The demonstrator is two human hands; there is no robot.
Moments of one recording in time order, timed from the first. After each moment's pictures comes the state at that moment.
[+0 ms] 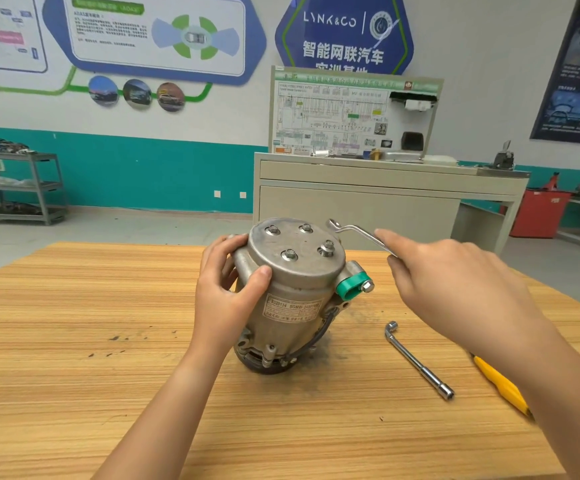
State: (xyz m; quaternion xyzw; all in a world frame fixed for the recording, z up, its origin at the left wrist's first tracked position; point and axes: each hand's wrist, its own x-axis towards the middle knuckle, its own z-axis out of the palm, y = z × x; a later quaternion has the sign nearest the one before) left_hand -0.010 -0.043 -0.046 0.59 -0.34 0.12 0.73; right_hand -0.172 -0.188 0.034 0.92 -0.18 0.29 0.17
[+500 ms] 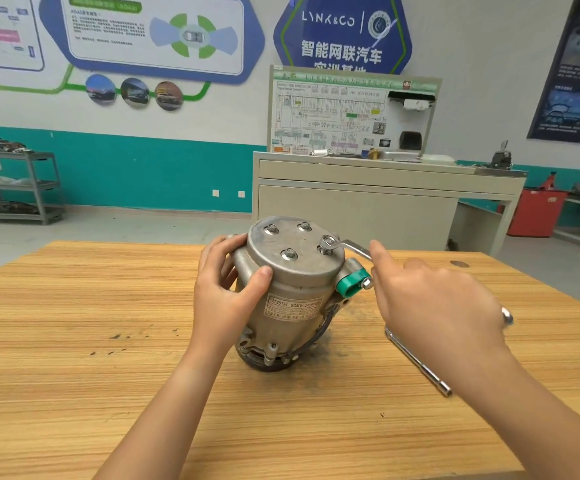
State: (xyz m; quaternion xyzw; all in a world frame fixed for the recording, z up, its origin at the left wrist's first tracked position) left_hand -0.007 -0.041 -0.049 0.58 -0.34 0.14 0.73; right_hand -0.166 -0.172 0.009 0.88 -0.22 0.30 0.28
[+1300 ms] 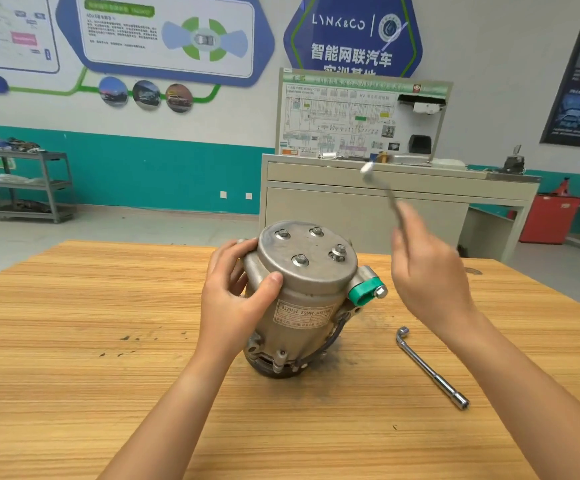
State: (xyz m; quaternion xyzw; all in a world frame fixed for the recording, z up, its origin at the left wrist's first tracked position) left_hand -0.005 -0.036 -0.049 0.58 -0.34 0.12 0.73; right_hand -0.118 -0.211 0.008 0.84 -0.06 0.53 -0.03
